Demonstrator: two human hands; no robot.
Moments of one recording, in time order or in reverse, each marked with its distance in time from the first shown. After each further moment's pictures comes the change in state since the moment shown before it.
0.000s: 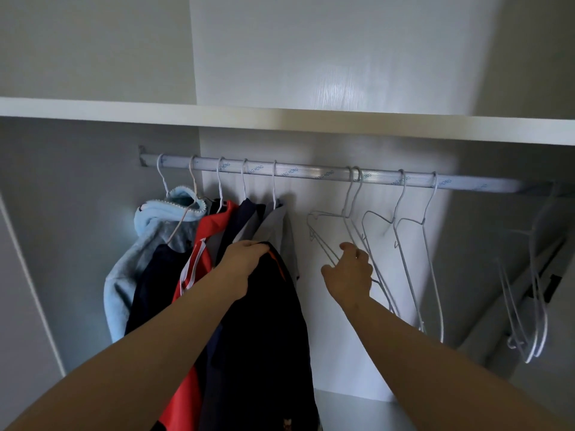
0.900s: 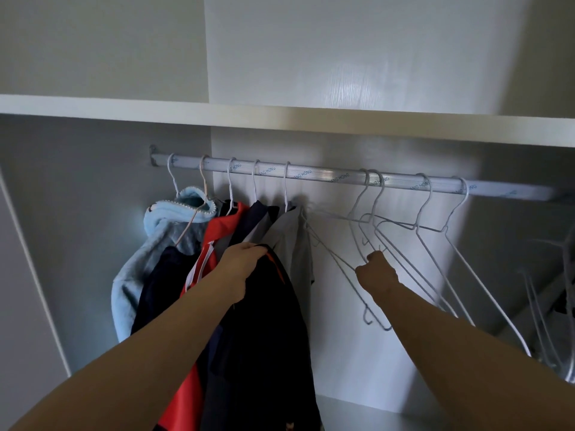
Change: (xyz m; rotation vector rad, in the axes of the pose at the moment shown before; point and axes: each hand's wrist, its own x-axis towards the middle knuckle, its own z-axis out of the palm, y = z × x) left_hand 0.019 -0.001 -0.018 -0.048 0.022 -0.027; right_hand 0.055 0.023 -0.005 -0.095 -0.218 0.195
